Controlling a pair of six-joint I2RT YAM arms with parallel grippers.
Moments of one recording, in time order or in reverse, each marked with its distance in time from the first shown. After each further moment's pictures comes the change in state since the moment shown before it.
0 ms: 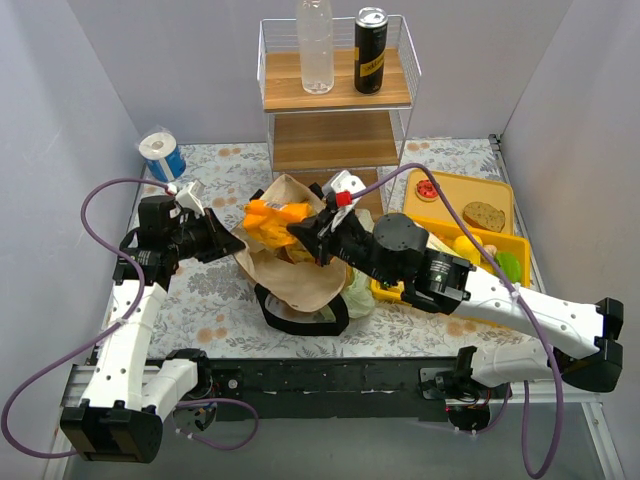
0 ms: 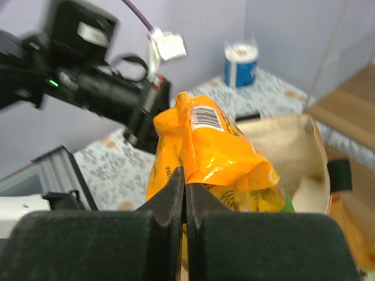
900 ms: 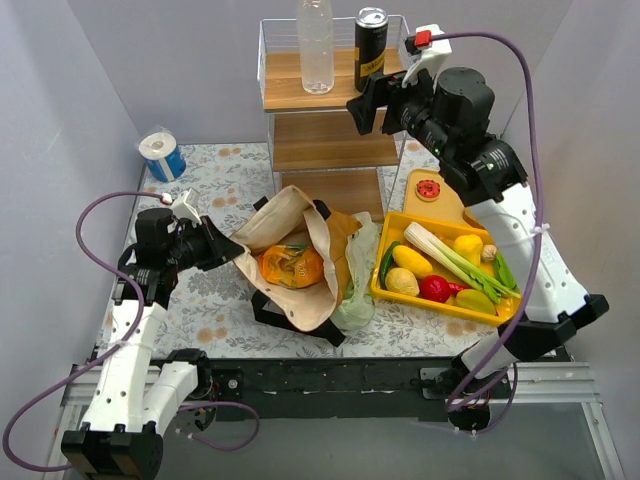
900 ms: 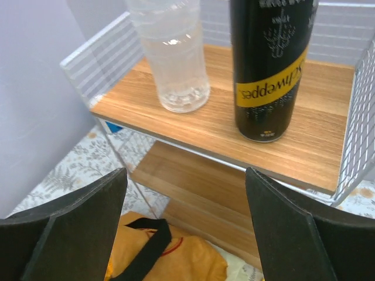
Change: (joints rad) left arm -0.003 -0.113 -0.080 0.055 -0.018 -0.052; right arm -0.605 0.292 0.734 -0.504 -0.174 0.049
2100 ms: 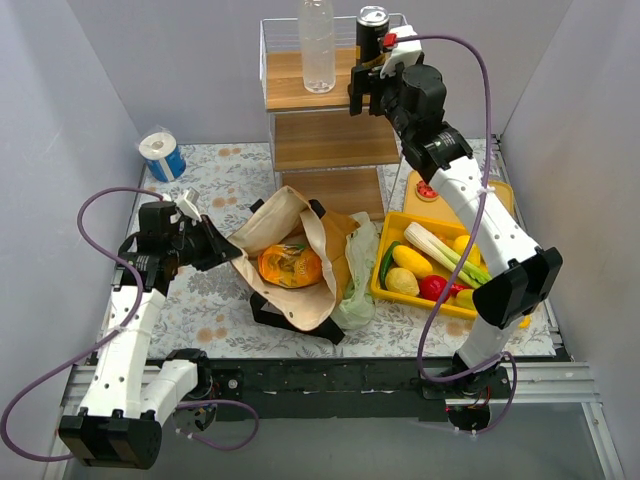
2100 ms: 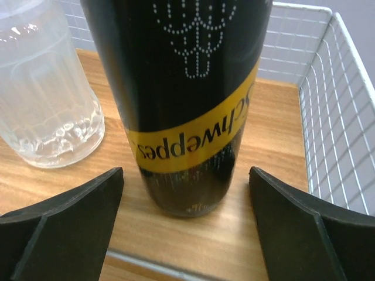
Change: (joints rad) left arm -0.013 0.073 0.079 -0.144 -0.063 -0.040; right arm -0.114 0.245 -0.055 0.316 0.130 -0.161
